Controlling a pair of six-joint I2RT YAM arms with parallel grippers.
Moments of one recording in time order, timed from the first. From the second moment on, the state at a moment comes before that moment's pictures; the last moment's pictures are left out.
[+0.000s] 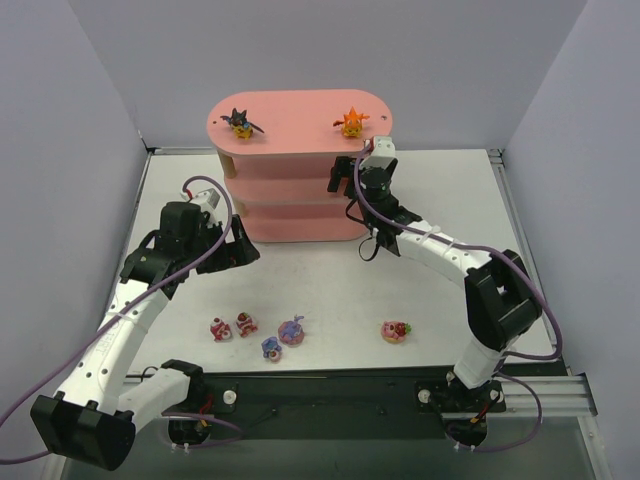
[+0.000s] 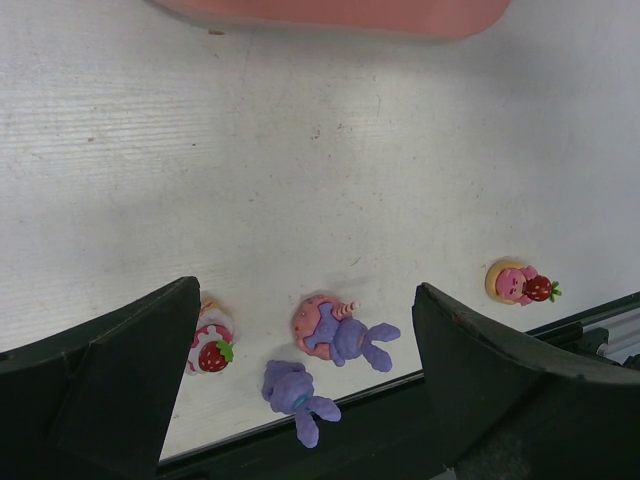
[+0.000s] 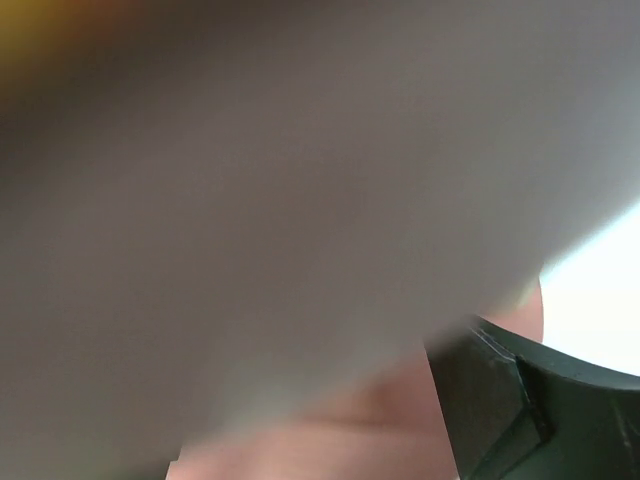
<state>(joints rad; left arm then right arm) -0.27 1.02 1.03 -0.76 0.18 -0.48 0.58 1.70 1.16 0.39 0.43 0.28</state>
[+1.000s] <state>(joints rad) -0.27 1.02 1.02 -0.75 0.18 -0.49 0.59 1.64 1.08 0.42 0.40 0.33</state>
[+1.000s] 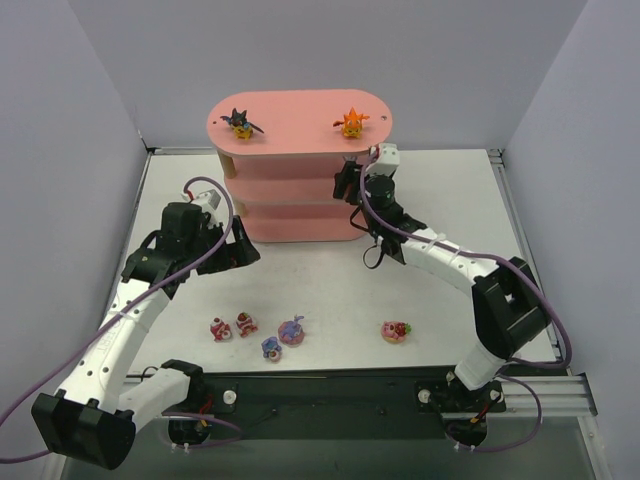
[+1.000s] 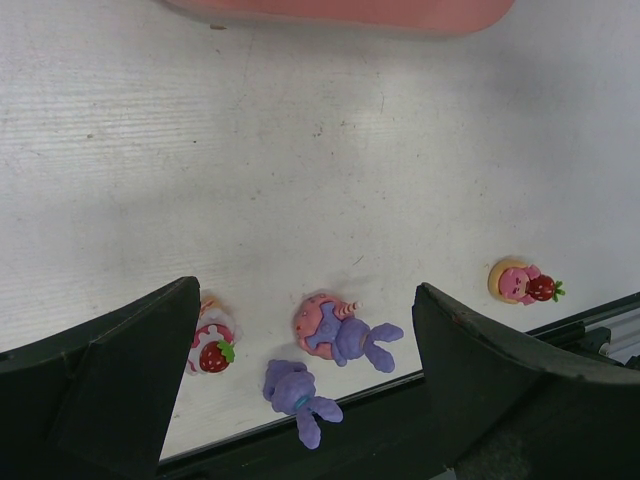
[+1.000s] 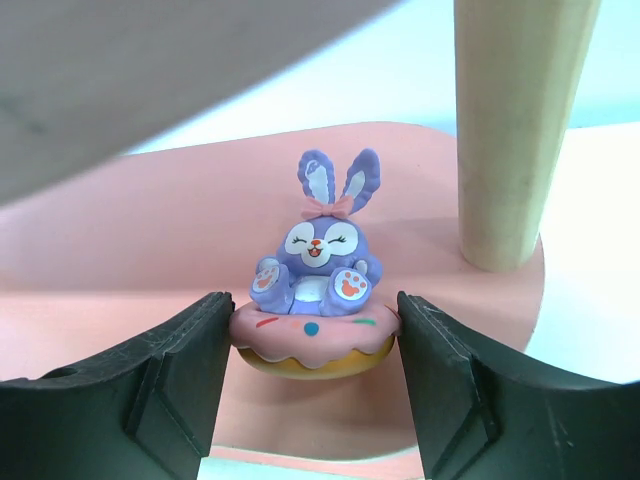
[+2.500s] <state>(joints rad) -0.27 1.02 1.01 -0.75 0.18 -0.49 0.65 1.58 1.04 0.32 0.47 0.28</state>
